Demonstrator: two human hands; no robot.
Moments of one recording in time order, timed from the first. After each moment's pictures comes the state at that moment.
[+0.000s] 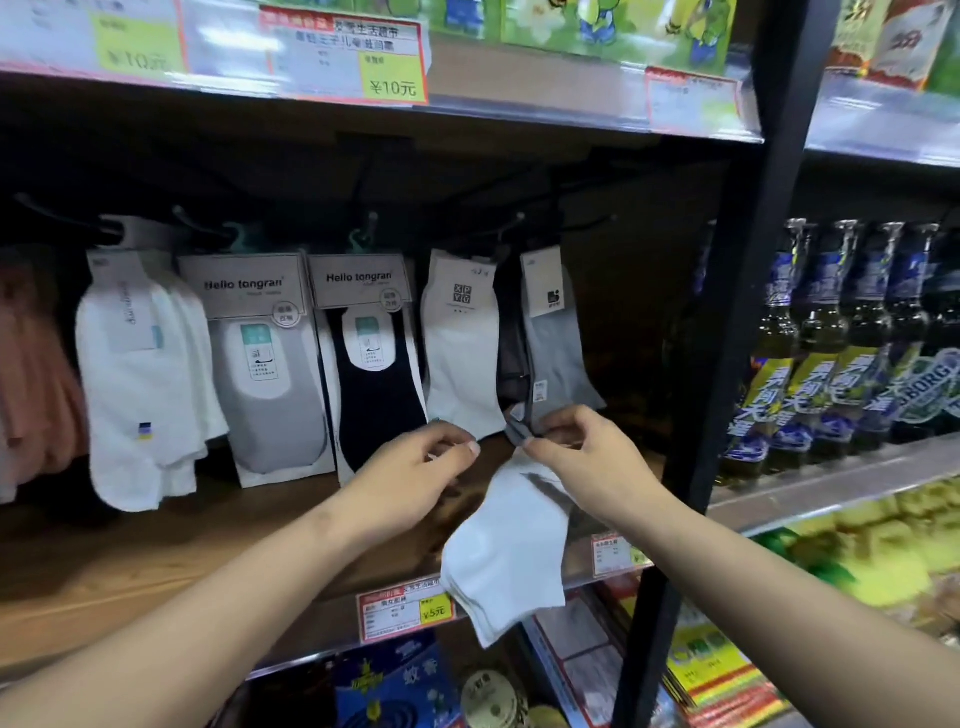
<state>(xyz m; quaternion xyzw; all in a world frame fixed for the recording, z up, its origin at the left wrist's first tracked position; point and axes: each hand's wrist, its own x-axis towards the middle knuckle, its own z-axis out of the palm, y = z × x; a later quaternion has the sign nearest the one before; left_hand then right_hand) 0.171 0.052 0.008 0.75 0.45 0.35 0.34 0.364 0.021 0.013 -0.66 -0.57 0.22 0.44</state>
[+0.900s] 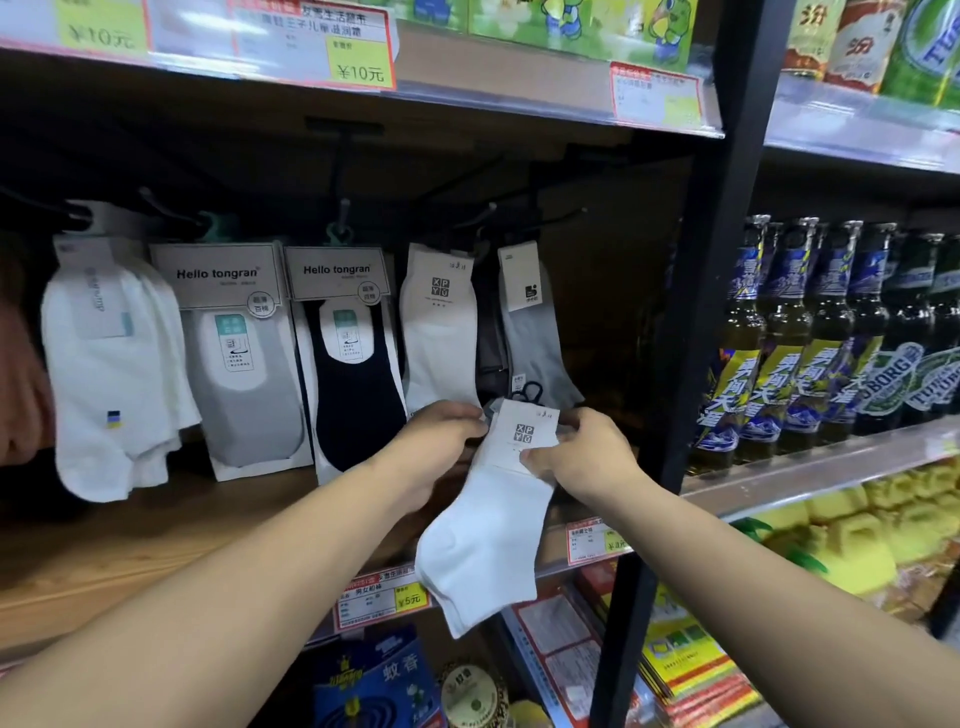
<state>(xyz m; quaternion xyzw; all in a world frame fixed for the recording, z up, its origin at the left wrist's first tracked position) 0.226 0.079 0.009 0.58 0.46 0.41 0.53 0.382 0.034 0.002 -0.72 -0.48 0.25 0.43</state>
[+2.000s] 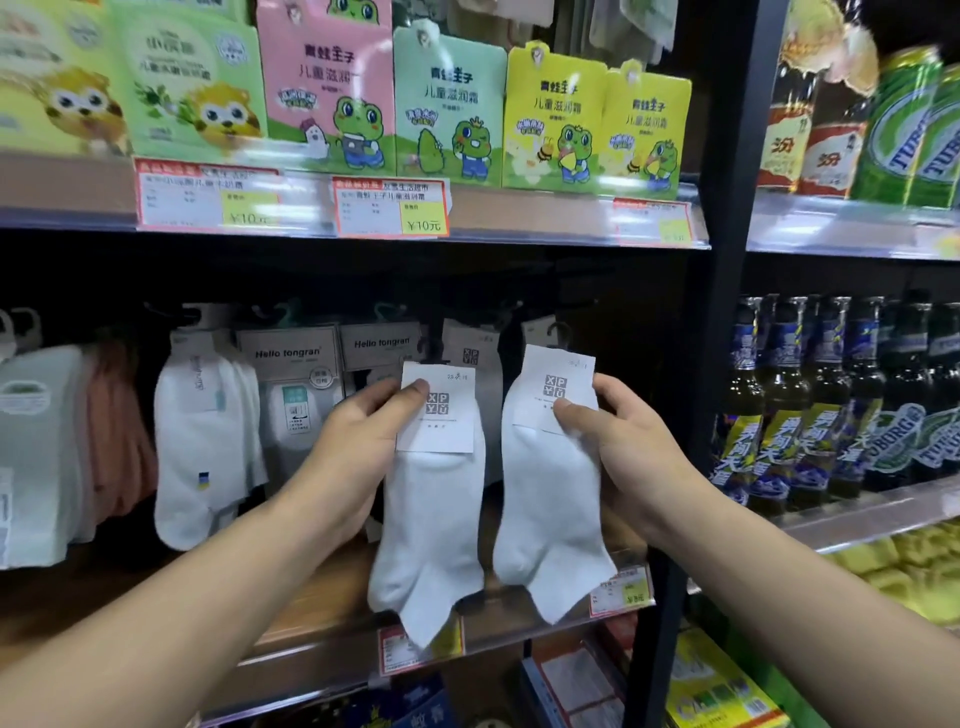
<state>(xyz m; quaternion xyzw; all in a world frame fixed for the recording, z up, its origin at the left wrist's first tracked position) 0.149 0.015 0.091 0.53 0.34 0.59 0.50 0.370 -0.010 0.080 -0.44 -0.49 0.40 0.63</state>
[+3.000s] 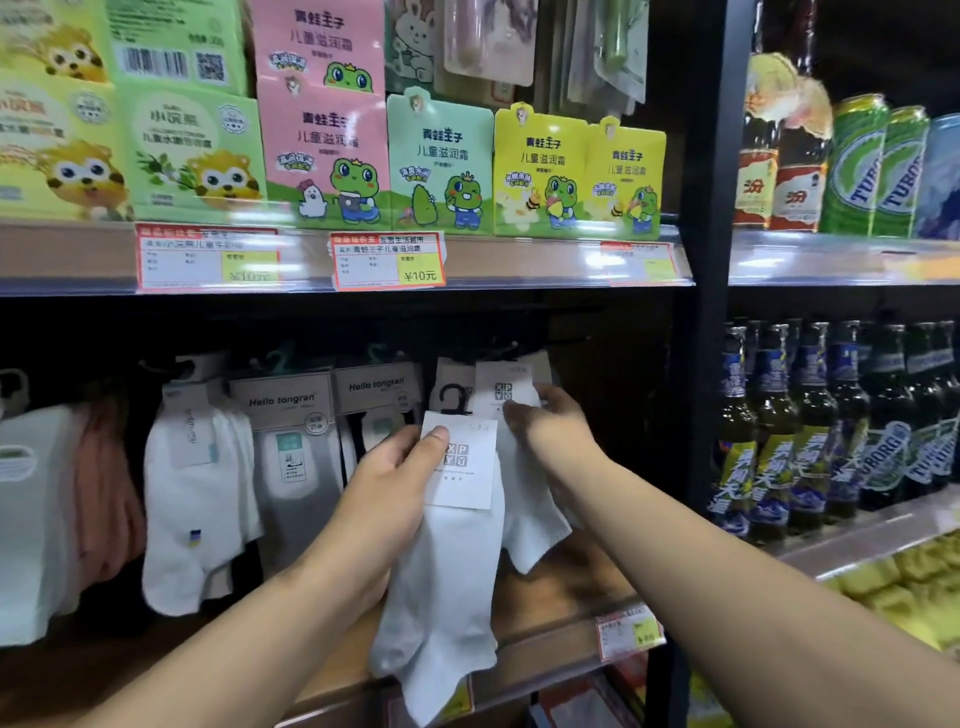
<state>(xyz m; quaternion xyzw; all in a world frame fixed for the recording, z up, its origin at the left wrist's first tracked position) 0.163 0.009 0.089 0.59 0.34 0.56 0.47 0.327 0.062 0.103 -0.55 -0.45 0.33 0.62</state>
